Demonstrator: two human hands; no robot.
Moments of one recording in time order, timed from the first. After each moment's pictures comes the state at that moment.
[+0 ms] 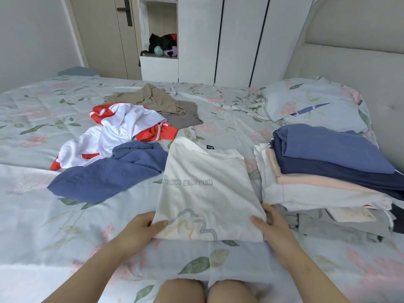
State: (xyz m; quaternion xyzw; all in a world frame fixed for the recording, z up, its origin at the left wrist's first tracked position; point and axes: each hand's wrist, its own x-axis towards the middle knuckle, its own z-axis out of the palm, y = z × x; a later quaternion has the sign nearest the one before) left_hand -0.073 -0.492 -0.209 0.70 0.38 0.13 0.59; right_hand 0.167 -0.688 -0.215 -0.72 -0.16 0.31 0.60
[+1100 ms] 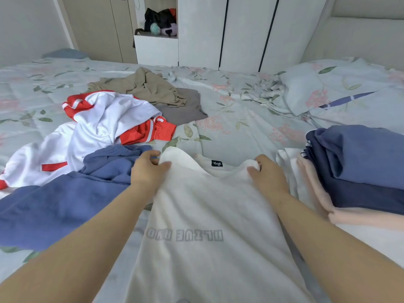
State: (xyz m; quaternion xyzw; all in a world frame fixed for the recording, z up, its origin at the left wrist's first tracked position) left_hand 0.086 -0.327 -0.205 0.66 0.51 0.33 0.44; right_hand 0.291 -0.498 -0.201 -0.88 -0.33 0.04 0.33
